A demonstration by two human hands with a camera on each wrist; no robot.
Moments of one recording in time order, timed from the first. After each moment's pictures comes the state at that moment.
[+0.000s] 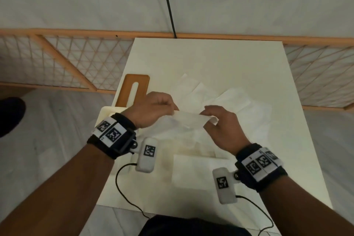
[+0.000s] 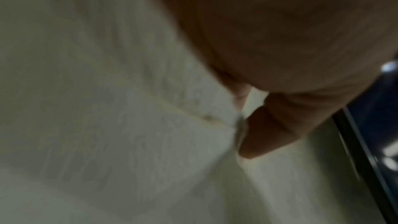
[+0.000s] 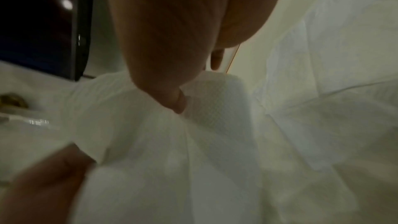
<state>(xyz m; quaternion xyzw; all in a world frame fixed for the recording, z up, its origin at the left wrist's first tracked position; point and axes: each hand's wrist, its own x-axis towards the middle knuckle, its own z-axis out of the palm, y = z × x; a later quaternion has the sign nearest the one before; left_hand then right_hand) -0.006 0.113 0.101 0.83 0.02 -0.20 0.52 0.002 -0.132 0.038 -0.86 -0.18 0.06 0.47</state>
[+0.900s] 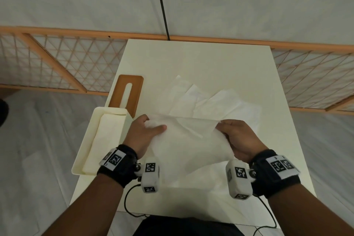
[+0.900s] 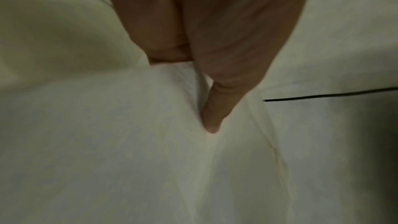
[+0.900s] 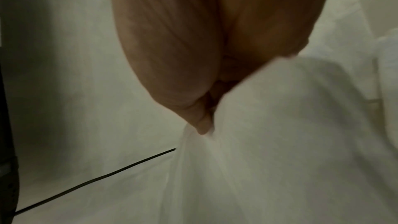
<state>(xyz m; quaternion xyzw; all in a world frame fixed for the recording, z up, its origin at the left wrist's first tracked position) -0.058 0.106 0.018 0.69 0.29 -0.07 0.67 -0.011 -0.170 0.048 -0.66 0.15 0.29 0.68</state>
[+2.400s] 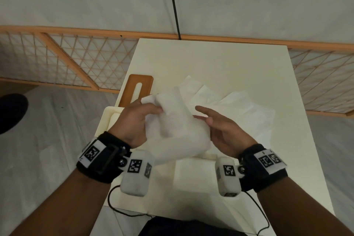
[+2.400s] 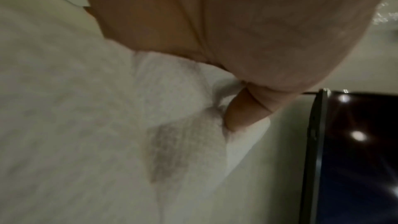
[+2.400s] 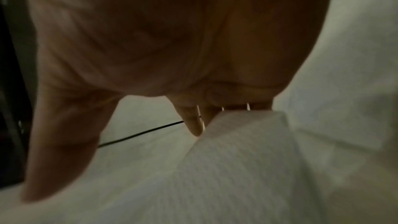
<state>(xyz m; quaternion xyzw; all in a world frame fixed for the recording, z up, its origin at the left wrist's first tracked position) -0.052 0.108 0.127 0.54 0.16 -0.11 0.82 0.009 -0.124 0.044 -0.51 0.00 0.41 0.76</state>
